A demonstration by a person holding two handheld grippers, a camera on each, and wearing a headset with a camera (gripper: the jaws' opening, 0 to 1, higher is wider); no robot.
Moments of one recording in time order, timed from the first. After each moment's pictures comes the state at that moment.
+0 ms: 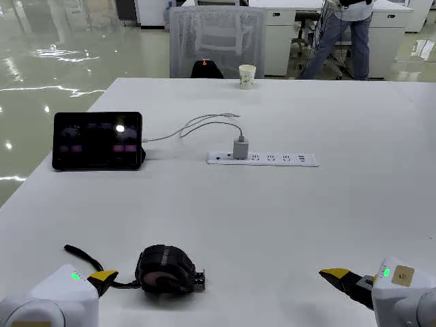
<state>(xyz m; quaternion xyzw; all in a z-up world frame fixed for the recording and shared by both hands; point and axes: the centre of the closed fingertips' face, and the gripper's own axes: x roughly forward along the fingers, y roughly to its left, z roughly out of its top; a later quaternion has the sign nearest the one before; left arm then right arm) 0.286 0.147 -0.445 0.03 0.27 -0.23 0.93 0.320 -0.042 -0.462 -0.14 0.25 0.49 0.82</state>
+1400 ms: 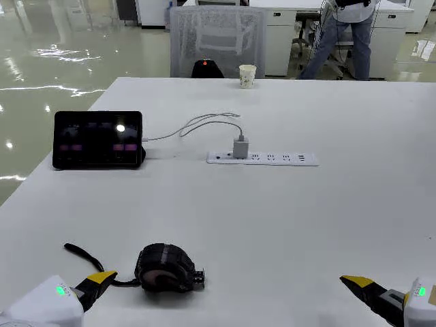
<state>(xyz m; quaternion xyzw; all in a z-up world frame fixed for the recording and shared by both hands) 0.275 0.142 -0.440 0.04 0.24 -0.26 0.93 0.303 -0.053 -0.454 -0.09 0.24 0.49 0.83</state>
